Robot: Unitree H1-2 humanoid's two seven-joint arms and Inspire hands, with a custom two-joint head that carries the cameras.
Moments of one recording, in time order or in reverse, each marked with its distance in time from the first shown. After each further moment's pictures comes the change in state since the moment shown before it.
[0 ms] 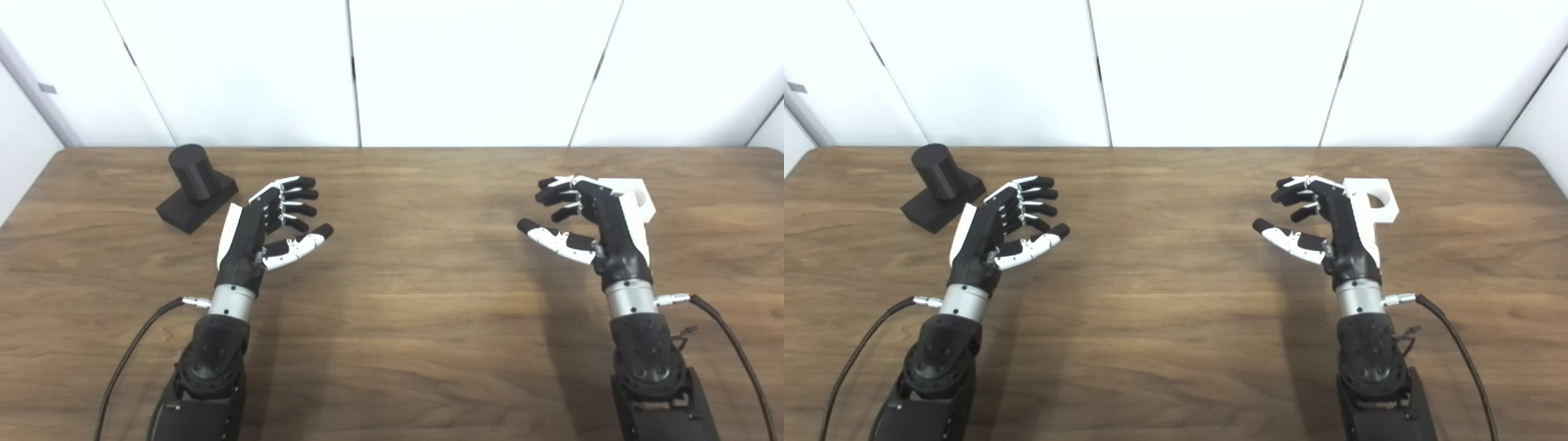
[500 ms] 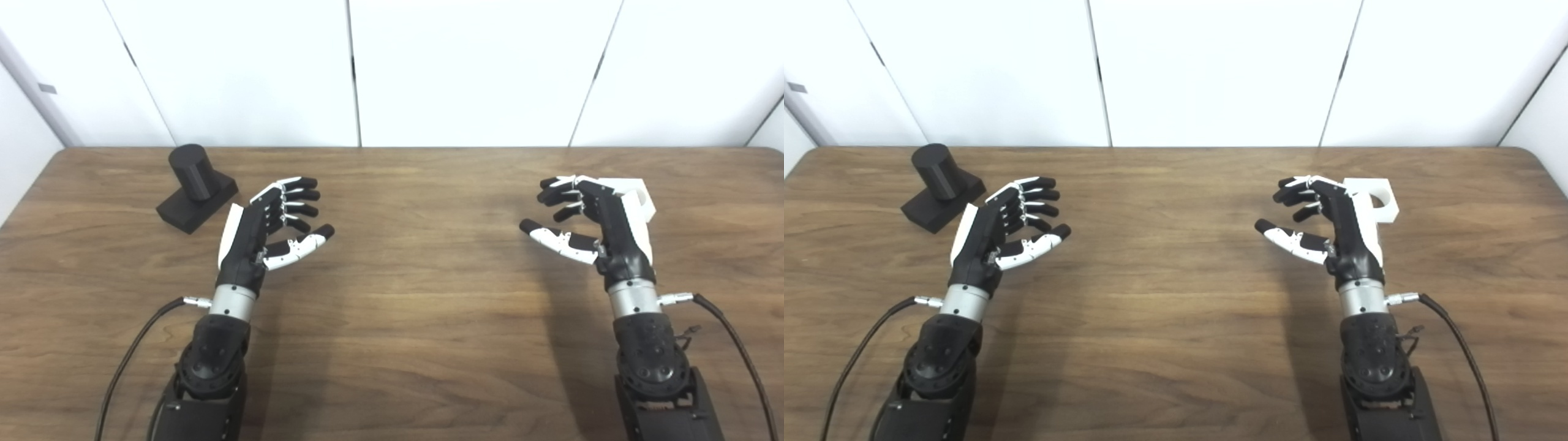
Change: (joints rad) left arm 0.000 -0.001 -0.001 0.000 -0.008 0.001 -0.008; right arm 0.000 -0.009 0.001 0.002 0.003 -0.005 0.001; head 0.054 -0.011
